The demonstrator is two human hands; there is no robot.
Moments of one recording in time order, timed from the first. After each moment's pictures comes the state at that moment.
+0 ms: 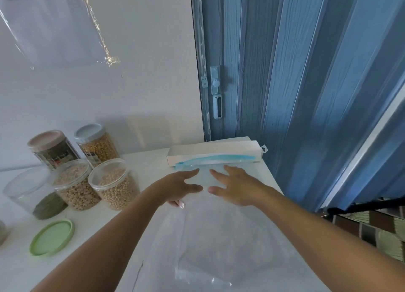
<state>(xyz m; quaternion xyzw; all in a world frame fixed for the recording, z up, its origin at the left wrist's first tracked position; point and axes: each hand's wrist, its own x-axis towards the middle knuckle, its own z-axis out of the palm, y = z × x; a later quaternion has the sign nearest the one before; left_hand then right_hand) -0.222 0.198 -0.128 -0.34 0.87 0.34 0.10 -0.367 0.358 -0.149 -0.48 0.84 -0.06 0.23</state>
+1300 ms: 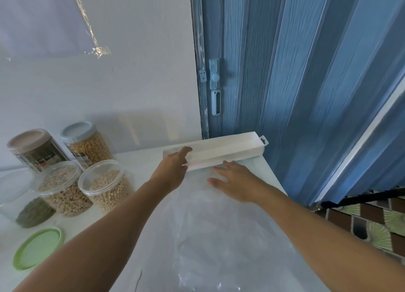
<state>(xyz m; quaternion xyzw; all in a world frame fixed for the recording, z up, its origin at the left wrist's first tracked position) -0.254 0.145 -0.161 -0.26 0.94 0.19 -0.10 -0.380 0.340 -0.160 -0.47 0.85 -0.13 0.21</state>
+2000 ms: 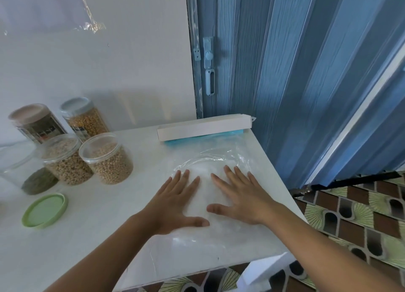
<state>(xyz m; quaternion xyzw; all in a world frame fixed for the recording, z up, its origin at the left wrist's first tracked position) -0.145 0.240 -0.219 -0.12 0.98 0.11 0.12 -0.319 0.434 -0.205 -0.51 0.83 -0.02 0.20</state>
